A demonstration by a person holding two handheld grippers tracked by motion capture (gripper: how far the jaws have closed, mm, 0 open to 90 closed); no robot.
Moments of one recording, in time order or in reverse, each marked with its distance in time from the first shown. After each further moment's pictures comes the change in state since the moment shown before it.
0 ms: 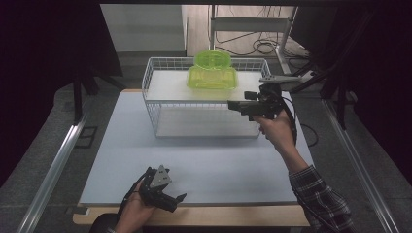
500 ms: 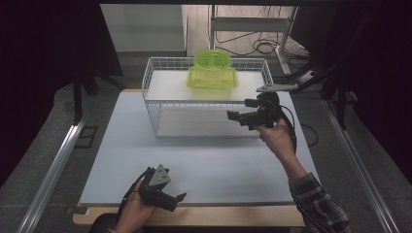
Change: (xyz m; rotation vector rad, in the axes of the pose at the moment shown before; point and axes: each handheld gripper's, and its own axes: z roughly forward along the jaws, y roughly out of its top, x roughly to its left) left arm 0.002 0.000 -0.001 -0.002 -0.012 -0.031; right arm 0.006 -0.020 0.001 0.035 -0.012 -0.053
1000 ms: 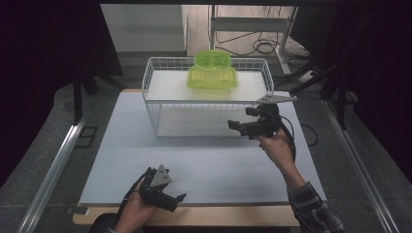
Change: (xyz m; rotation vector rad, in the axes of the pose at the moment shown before) left arm -0.002 0.000 0.001 0.020 0.011 0.015; right arm 0.001 -0.028 0.002 -0.005 -0.008 -0.004
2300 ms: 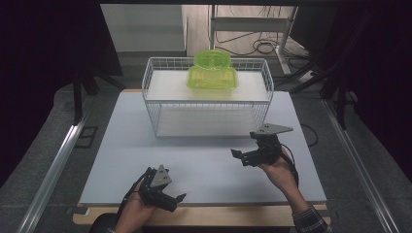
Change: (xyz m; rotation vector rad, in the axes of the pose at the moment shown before) left arm -0.001 0.000 -0.001 0.007 0.006 0.007; right arm 0.014 -0.073 -0.005 0.091 -0.058 -0.089
